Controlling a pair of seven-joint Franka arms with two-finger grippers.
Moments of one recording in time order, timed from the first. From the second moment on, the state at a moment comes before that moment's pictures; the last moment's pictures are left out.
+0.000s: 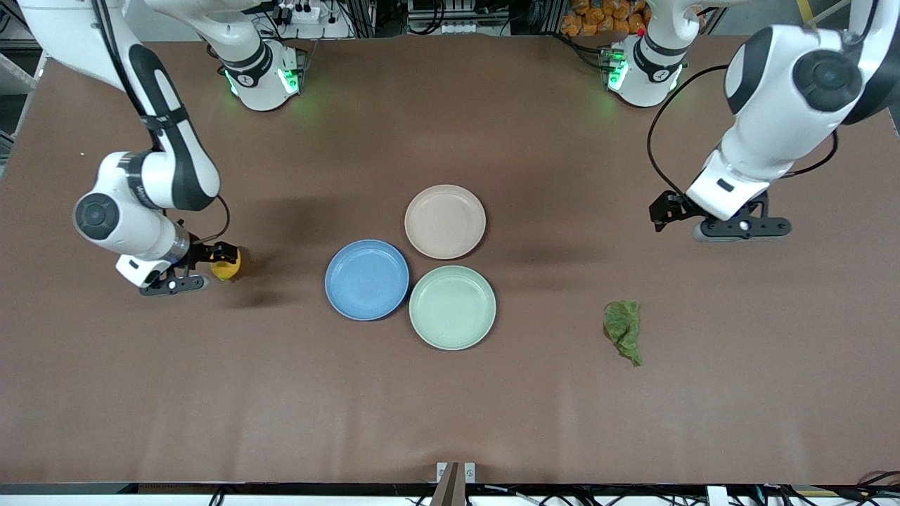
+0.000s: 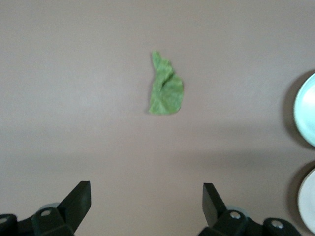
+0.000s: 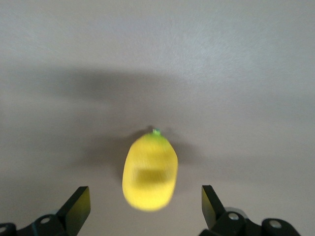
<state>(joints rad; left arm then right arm) -0.07 -0.03 -0.18 -1.95 0.03 2.04 -0.25 0.08 0.29 -0.10 -2.06 0.01 2.20 -0.16</state>
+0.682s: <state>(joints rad) -0.07 -0.03 -0.17 -1.69 0.00 1.67 -0.15 0.08 0.20 -0.11 -1.79 0.01 1.83 -0.16</state>
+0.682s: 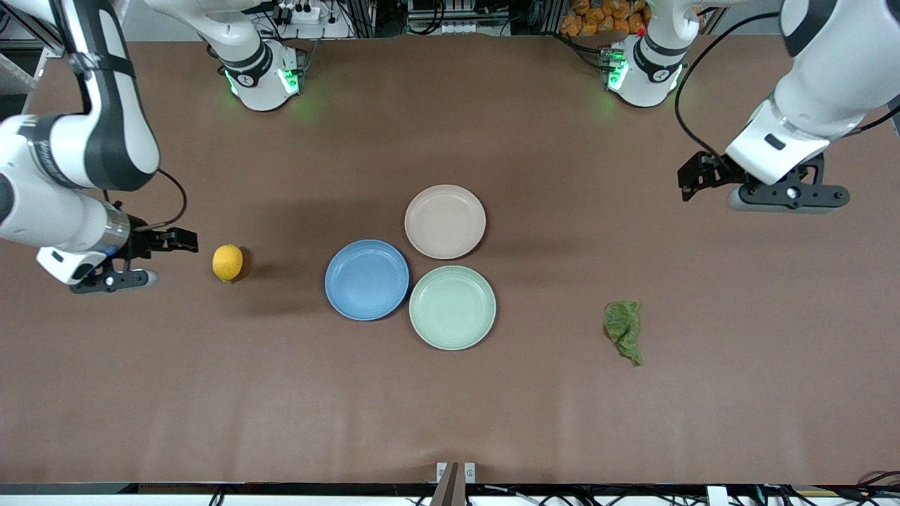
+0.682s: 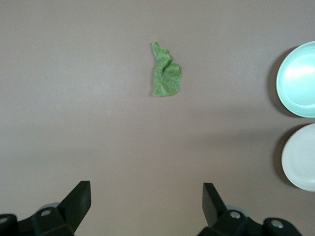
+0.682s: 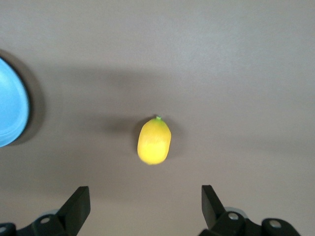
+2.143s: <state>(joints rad) -0.05 -0.02 -0.15 -1.53 -0.03 1.55 -0.13 0.08 0.05 -0.15 -1.44 0.01 1.52 -0.11</state>
